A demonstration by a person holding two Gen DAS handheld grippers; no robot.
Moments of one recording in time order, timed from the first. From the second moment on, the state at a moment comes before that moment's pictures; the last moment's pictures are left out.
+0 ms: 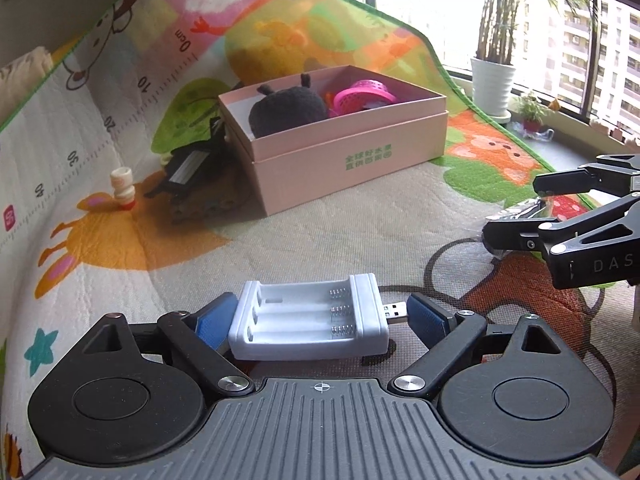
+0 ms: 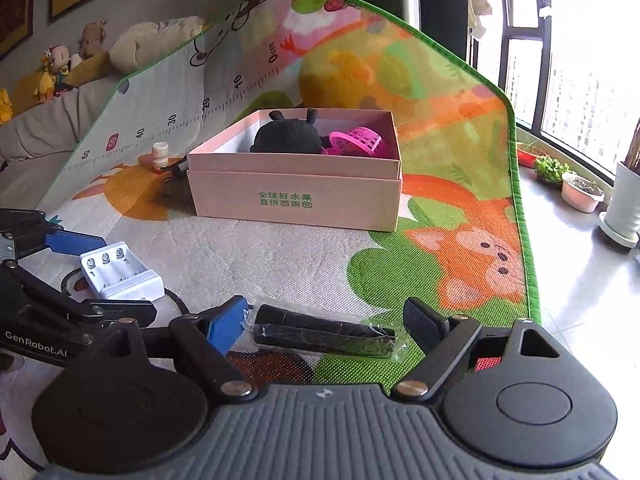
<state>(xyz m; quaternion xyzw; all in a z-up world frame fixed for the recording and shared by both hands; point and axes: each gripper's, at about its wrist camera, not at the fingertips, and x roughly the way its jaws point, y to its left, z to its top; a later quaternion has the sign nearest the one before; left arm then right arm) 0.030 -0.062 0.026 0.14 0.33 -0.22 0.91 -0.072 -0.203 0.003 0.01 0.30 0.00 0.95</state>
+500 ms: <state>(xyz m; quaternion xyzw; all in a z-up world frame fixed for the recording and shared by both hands) 0.058 -0.086 0.064 0.14 0.27 -0.25 0.92 -0.078 -0.223 0.024 0.00 0.30 0.03 0.95</state>
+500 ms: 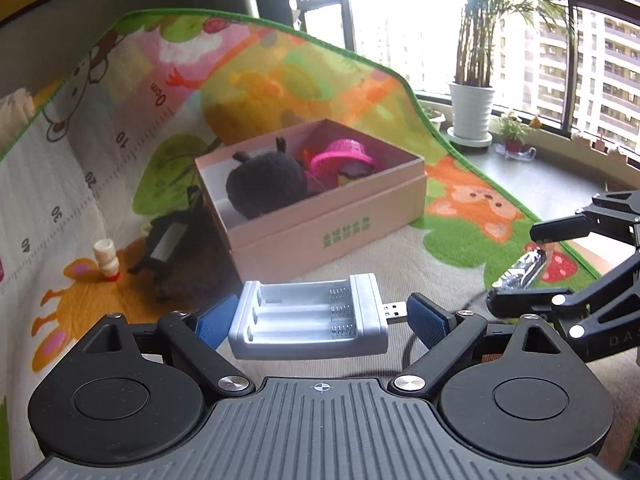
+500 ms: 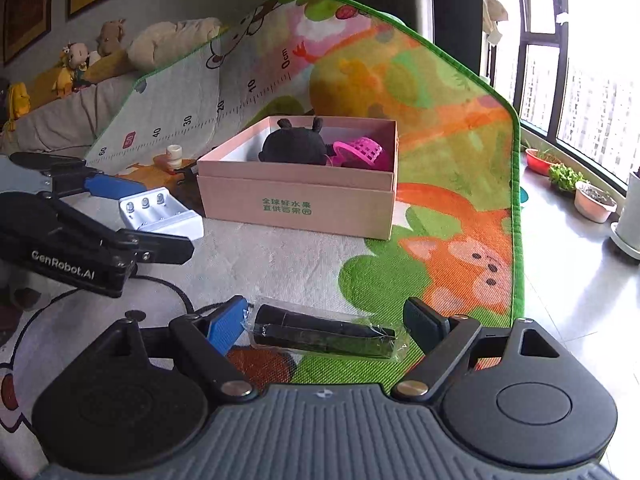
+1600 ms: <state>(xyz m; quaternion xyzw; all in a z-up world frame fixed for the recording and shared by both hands) 0.144 0.022 0.052 0.05 0.28 -0.12 0.95 0.168 -0.203 0.125 0.01 0.30 0.08 0.95</state>
